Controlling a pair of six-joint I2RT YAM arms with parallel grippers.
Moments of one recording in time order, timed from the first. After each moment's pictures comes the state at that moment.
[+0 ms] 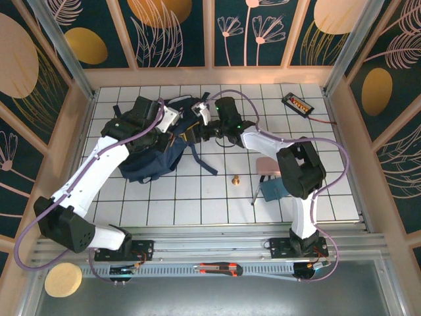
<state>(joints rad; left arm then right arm) -0.44 1.39 1.39 -0.93 0.10 0.07 0.61 1.97 1.41 0.10 -0.77 0.27</state>
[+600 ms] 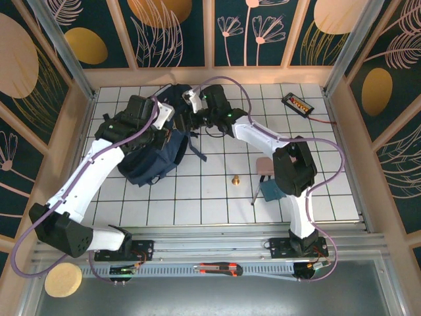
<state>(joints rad) -0.43 1.35 1.39 -0.90 0.08 0.04 0.67 2.04 1.70 -0.20 -0.59 0.26</state>
